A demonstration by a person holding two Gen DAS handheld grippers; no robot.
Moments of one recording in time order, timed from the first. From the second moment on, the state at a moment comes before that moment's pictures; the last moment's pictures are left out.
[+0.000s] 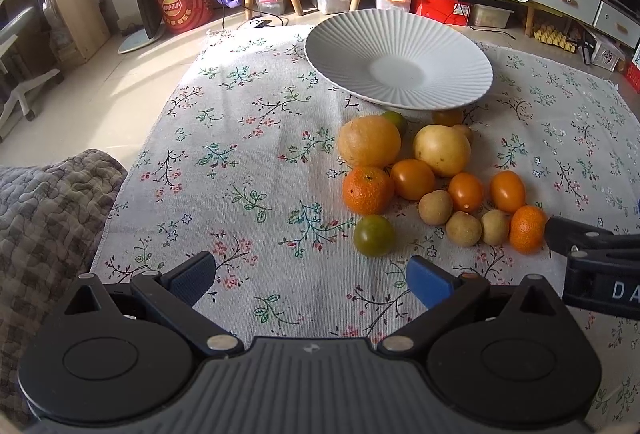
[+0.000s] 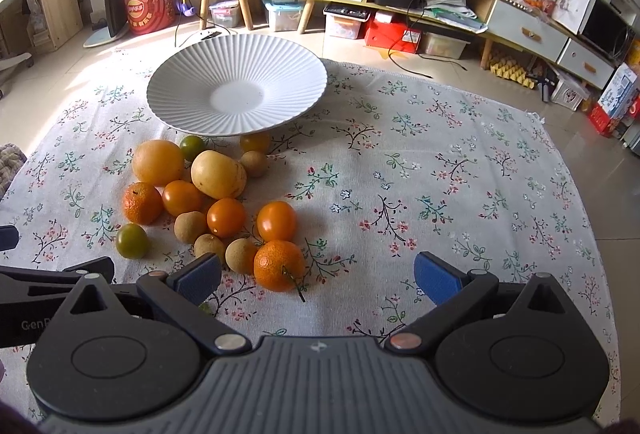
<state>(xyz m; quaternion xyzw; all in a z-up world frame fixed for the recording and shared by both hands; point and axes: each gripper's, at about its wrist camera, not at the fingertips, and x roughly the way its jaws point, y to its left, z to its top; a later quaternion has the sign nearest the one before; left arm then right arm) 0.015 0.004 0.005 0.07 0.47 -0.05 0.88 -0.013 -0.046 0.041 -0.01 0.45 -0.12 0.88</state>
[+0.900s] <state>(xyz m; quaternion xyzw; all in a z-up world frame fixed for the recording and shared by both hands) 0.013 0.002 0.006 0.08 0.46 -0.05 0.88 -0.013 -0.046 0.039 -0.02 0.45 -0.13 0.88</state>
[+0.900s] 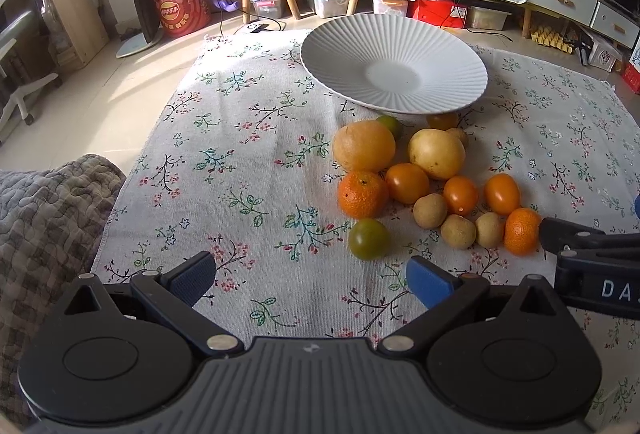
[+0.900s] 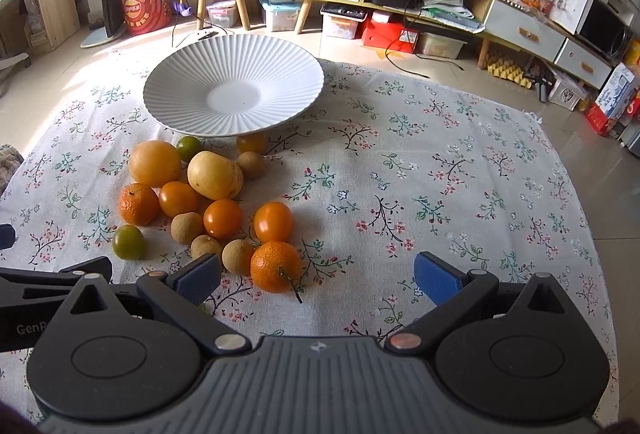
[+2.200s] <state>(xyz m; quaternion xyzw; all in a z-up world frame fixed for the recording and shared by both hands) 0.087 0.009 0.006 0.08 0.45 -0.17 0.87 0.048 -0.103 0.036 0.19 0.47 0.01 0.86</state>
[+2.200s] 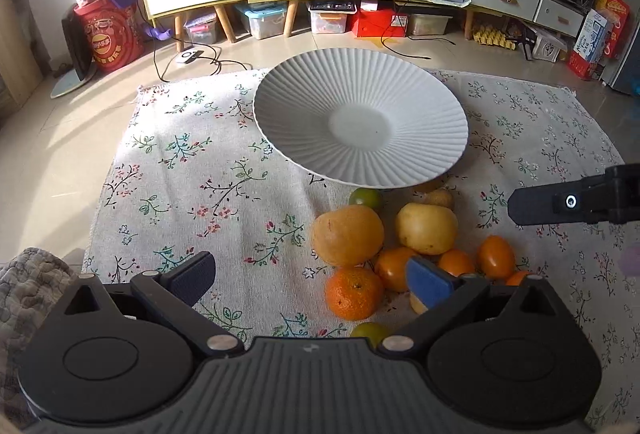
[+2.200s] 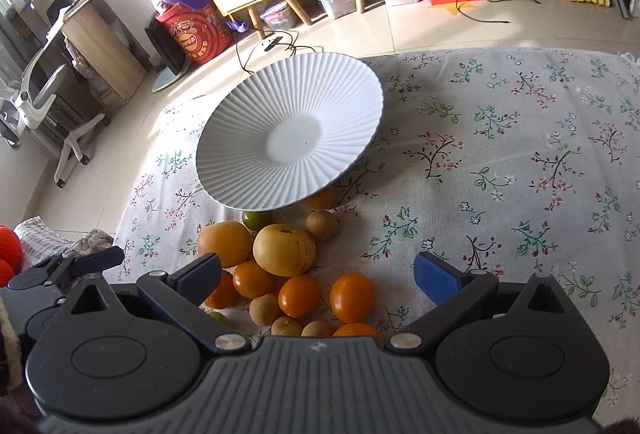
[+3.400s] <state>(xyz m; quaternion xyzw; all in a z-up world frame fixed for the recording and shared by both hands) 0.124 0.030 -0.022 -0.10 0.50 -0.25 0.83 0.079 -0.121 -0.005 0.34 0.49 0.08 0.80</state>
